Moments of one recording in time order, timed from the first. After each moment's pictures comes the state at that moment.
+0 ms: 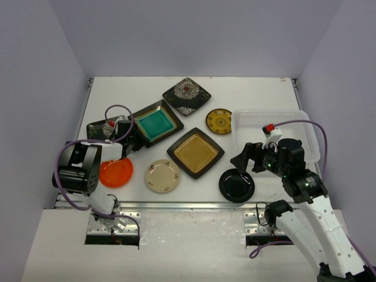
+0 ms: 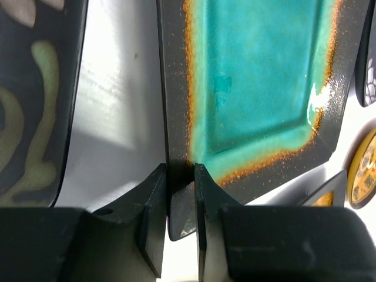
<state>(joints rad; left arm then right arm) -0.10 1.61 0.63 0.21 0.02 -0.88 0.31 0.58 0.67 -0.62 -0.27 0.33</state>
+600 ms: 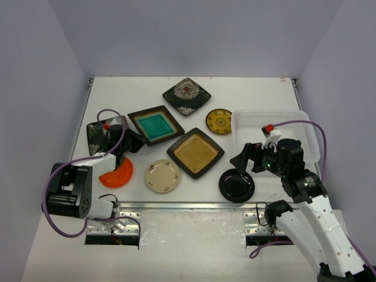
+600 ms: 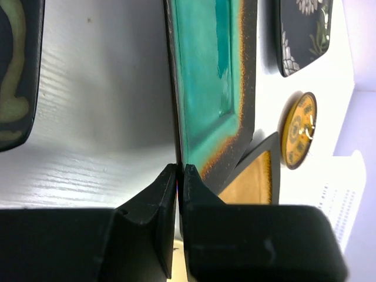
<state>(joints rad) -0.07 1.37 0.48 0.27 0.16 -0.96 0.31 0.58 0.65 -0.61 -0.28 0.33</state>
